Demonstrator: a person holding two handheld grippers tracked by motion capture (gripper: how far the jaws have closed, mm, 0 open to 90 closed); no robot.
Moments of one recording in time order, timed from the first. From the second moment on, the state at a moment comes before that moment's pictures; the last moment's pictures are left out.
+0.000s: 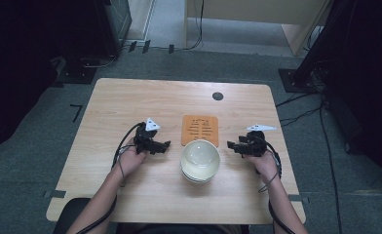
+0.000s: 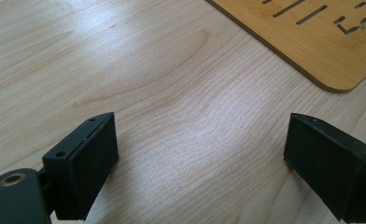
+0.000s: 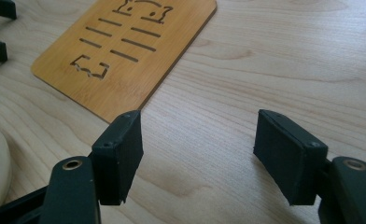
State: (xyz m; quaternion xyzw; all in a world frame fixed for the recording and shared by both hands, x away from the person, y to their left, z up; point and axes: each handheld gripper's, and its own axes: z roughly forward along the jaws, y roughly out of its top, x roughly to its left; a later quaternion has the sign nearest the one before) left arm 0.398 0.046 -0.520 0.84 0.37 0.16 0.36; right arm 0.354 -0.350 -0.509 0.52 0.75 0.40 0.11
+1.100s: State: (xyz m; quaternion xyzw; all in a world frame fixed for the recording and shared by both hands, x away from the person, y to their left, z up) left arm 0.398 0.046 -0.519 0.84 0.37 0.16 0.36; right arm 0.362 -0.338 -0.494 0.51 0.75 0.42 0.05
